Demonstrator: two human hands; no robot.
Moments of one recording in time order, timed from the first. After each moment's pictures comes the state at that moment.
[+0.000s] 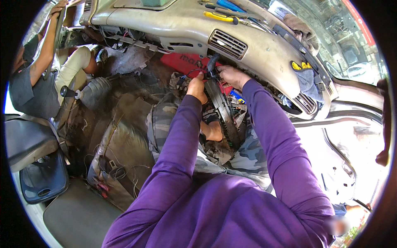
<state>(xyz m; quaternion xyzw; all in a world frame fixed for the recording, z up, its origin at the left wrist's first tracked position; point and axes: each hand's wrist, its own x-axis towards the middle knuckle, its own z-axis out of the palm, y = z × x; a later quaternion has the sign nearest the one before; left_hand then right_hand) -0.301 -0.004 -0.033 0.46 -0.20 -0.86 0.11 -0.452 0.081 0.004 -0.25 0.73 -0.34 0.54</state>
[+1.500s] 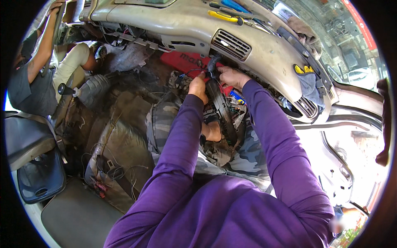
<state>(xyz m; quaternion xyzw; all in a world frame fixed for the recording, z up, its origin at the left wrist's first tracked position) -0.299 -0.003 -0.026 0.48 -0.21 -0.84 0.10 -0.450 0.076 0.004 -0.33 0.76 -0.29 0.48</state>
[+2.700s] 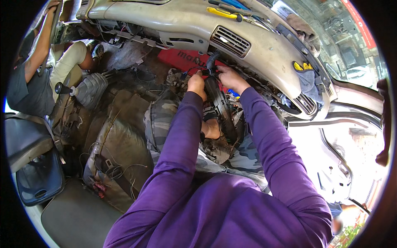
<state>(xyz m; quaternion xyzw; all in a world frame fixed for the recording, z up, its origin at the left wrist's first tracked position) -0.305 -0.002 -0.026 0.47 -0.12 -0.87 0.08 -0.441 0.099 -0.023 -0.44 0.80 -0.33 0.24</state>
